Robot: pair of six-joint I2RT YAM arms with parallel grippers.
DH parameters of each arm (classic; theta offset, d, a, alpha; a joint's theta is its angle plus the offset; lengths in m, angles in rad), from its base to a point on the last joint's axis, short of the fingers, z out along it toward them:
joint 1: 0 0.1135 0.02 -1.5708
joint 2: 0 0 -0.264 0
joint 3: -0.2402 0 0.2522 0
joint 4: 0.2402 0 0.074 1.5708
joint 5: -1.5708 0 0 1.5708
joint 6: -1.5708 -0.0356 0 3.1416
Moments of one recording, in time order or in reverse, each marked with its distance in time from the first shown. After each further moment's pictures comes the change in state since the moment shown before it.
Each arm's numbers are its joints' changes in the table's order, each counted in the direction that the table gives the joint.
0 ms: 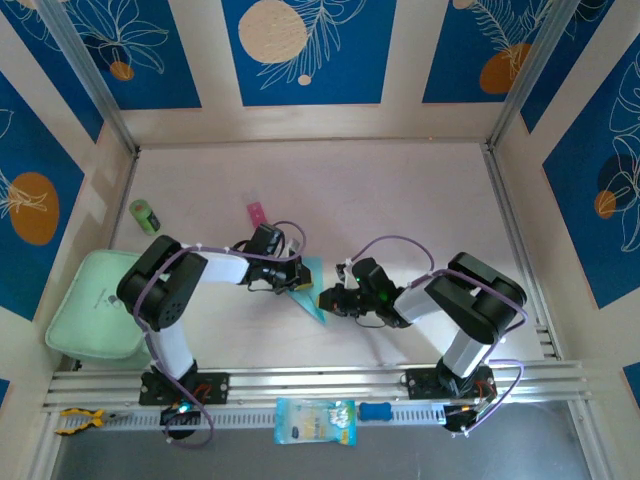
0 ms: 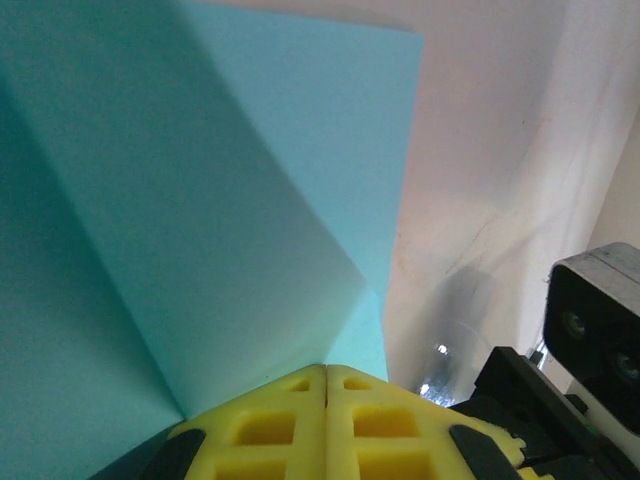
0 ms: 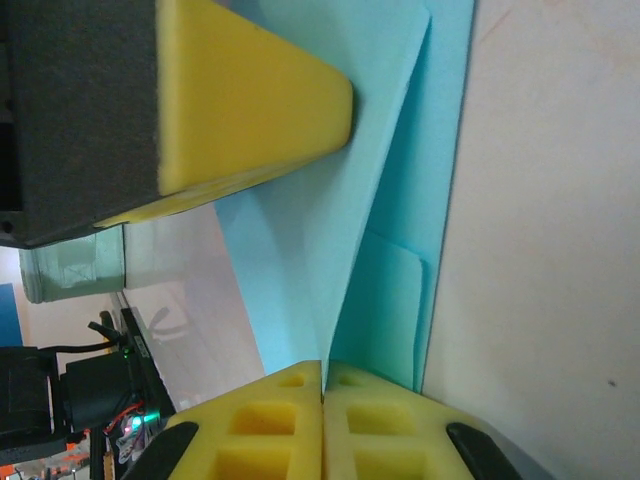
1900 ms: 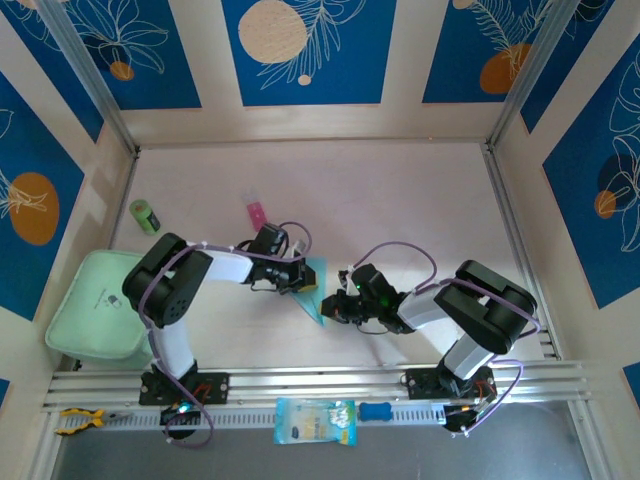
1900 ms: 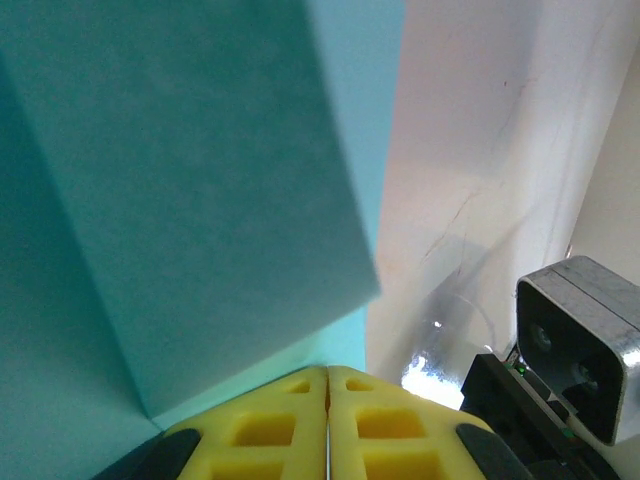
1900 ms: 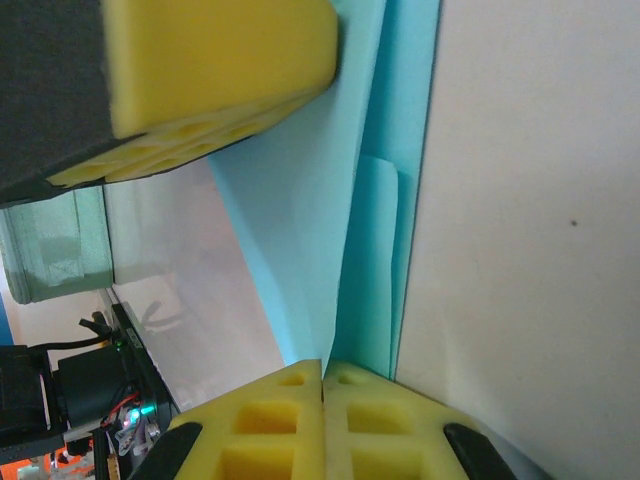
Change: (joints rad) left arm -0.017 0.036 -0.027 -0.008 -0.056 -0.034; right arm 0.051 -0.069 0.040 0.063 -0.050 -0.069
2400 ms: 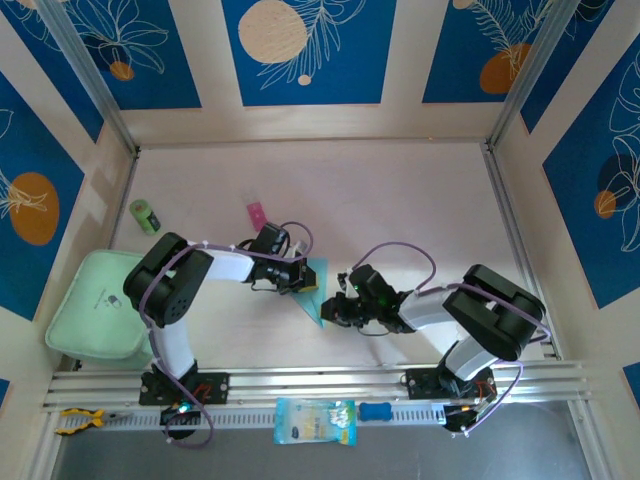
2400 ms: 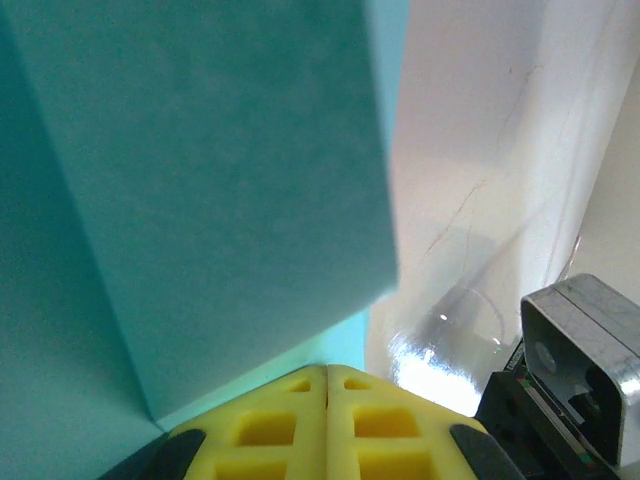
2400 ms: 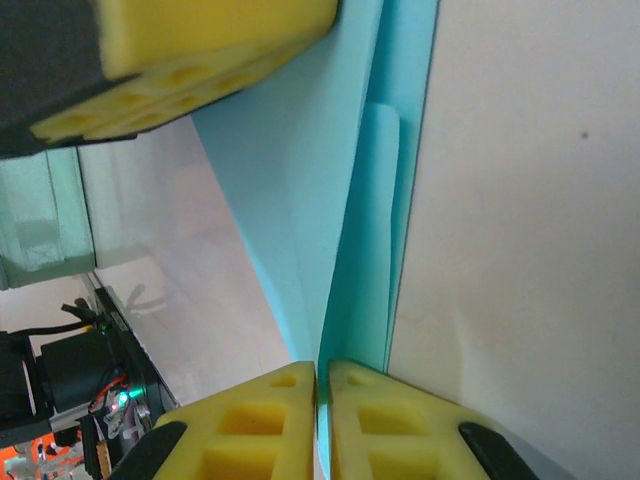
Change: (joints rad) left arm -0.004 0.003 -0.014 0.039 0.002 -0.032; right arm 0.023 -0.066 -0.020 0.150 -0.004 0.014
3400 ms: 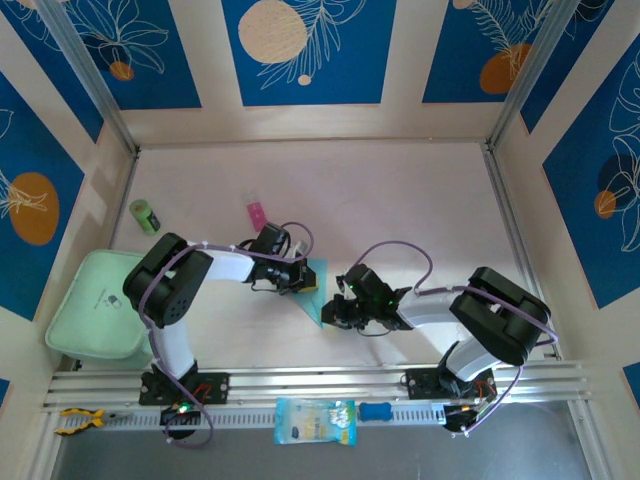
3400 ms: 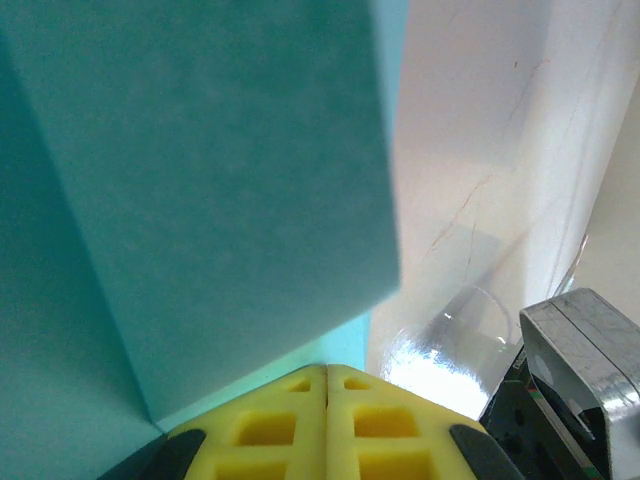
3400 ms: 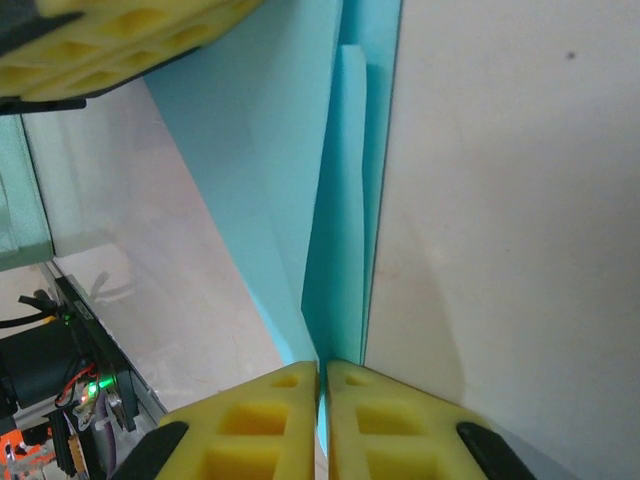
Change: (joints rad) left arm -0.003 -0.006 0.000 0.011 0.011 -0.006; right arm 0.021 -0.027 -0.053 0.173 -0.019 0.026
